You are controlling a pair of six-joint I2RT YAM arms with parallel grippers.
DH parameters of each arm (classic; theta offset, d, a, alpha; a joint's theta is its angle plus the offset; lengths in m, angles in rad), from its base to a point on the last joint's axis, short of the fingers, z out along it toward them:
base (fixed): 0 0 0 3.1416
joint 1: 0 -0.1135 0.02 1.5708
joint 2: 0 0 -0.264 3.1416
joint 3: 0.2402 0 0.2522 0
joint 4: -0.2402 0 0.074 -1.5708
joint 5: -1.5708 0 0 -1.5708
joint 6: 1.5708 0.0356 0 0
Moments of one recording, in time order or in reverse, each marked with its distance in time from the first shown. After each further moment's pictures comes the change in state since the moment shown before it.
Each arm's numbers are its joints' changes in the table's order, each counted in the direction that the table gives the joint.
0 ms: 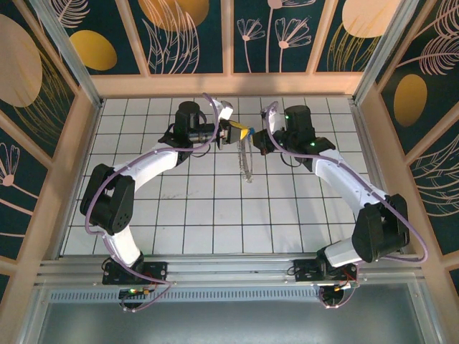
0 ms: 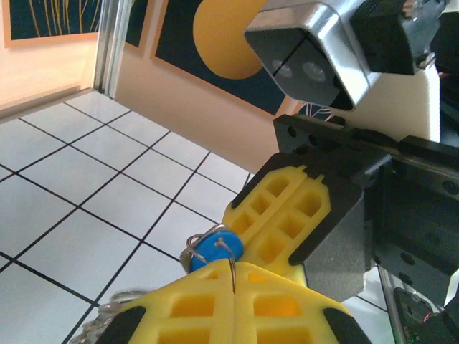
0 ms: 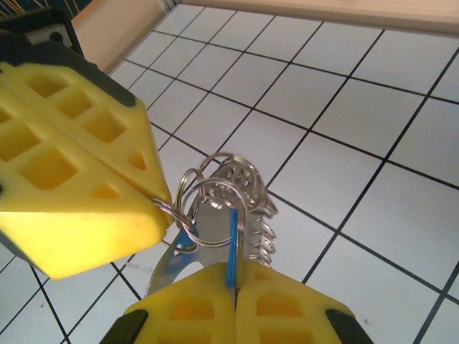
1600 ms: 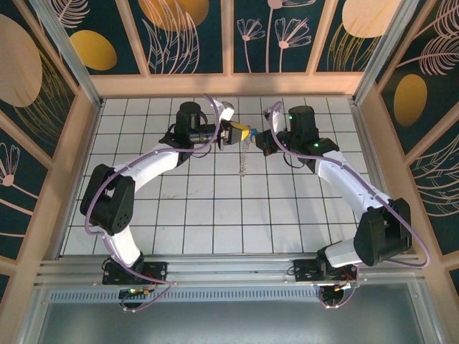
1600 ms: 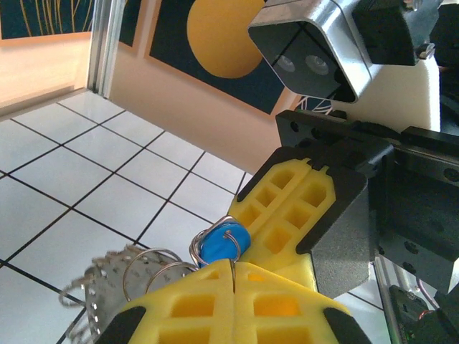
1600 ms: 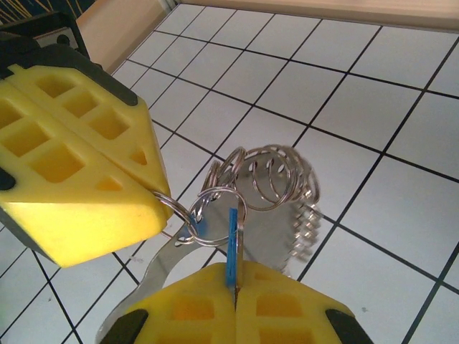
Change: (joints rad) left arm 0.008 -0.002 -0.002 0.002 -0.003 0.000; right arm 0.017 -0.022 -0.005 -0.031 0.019 -0.001
